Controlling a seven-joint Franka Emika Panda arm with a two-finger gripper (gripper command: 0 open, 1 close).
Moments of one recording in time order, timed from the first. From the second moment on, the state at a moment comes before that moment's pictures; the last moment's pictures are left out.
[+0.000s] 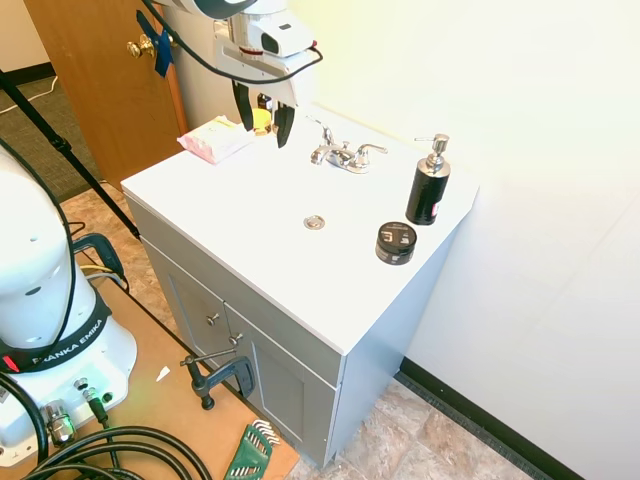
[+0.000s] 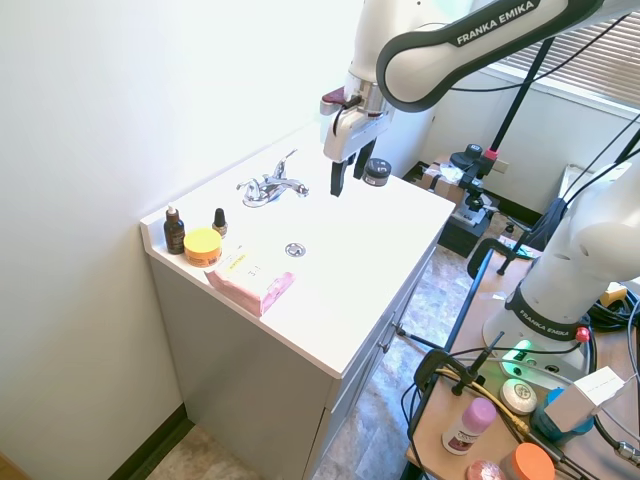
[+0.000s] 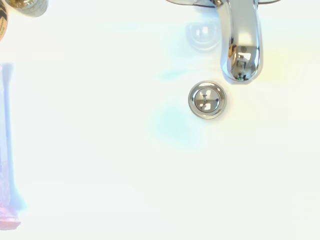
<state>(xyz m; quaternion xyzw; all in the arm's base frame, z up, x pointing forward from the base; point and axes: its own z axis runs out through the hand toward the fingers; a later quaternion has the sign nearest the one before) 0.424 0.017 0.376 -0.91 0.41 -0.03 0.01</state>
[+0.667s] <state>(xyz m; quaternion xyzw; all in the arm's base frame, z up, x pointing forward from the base) 0.462 0.058 0.357 -0.87 0.45 -0.21 0.01</state>
